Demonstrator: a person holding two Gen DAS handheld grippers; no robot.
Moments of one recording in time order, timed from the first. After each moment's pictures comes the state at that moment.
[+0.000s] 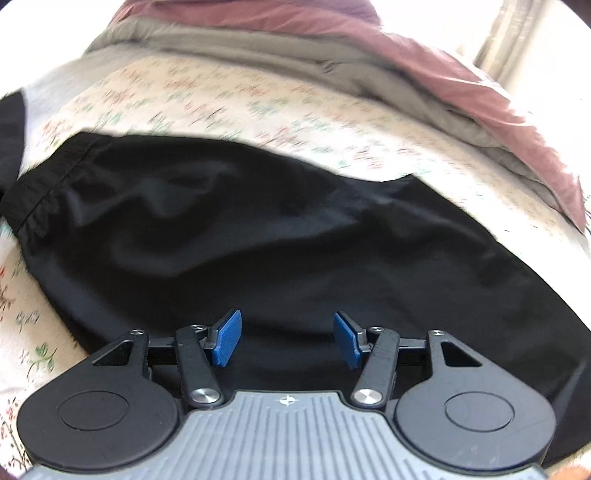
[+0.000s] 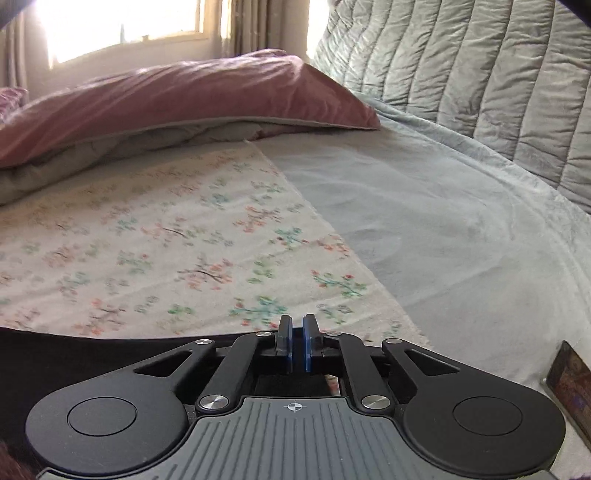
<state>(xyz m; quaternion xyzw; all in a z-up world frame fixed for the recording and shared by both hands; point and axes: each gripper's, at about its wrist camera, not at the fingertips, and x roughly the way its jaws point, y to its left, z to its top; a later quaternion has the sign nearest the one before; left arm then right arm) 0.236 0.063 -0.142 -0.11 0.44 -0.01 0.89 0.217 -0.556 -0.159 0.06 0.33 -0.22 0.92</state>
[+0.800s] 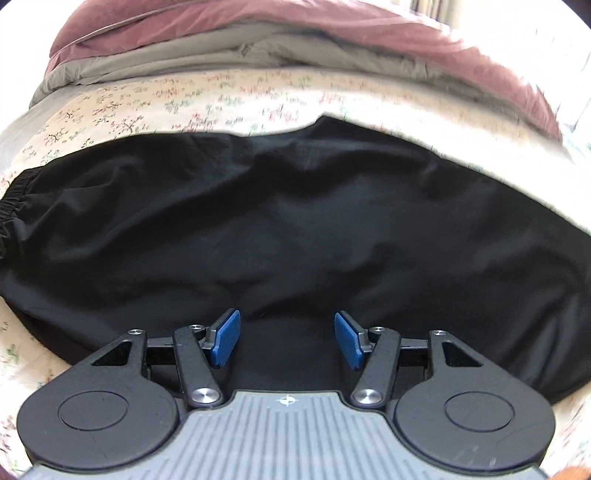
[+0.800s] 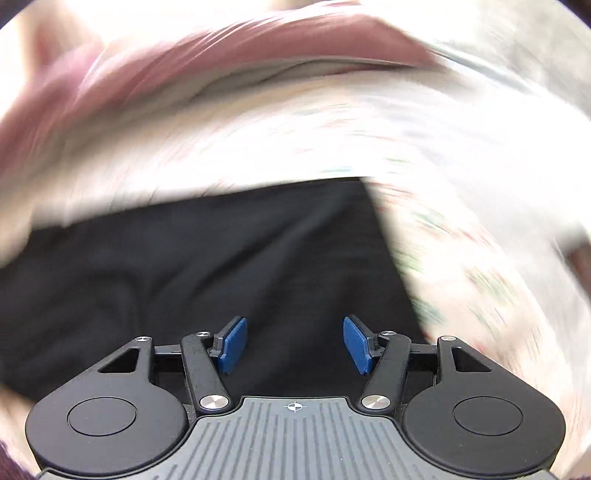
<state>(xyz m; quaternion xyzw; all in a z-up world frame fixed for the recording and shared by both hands) 0.206 -0.010 -0.152 -0.01 0.44 -0.06 0.90 0.081 -0.534 -0.165 0.17 0.40 -0.12 0.89</state>
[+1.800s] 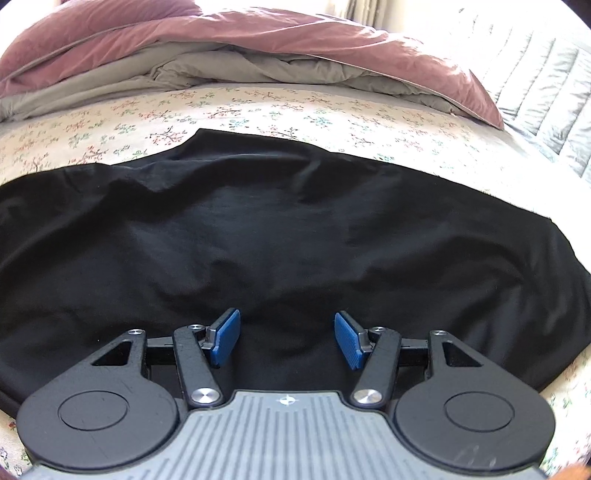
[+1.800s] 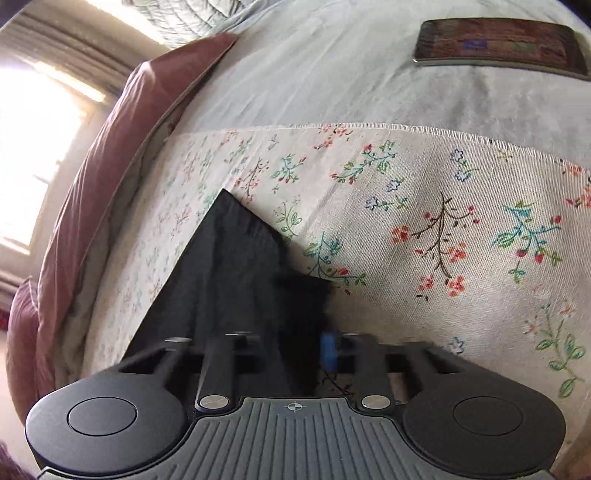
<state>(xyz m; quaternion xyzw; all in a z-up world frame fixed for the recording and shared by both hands) 0.208 -0.092 -0.166 0.01 0.42 -0.14 0.90 0.042 -0.589 -0.208 0.49 0.32 -0.23 0.78</state>
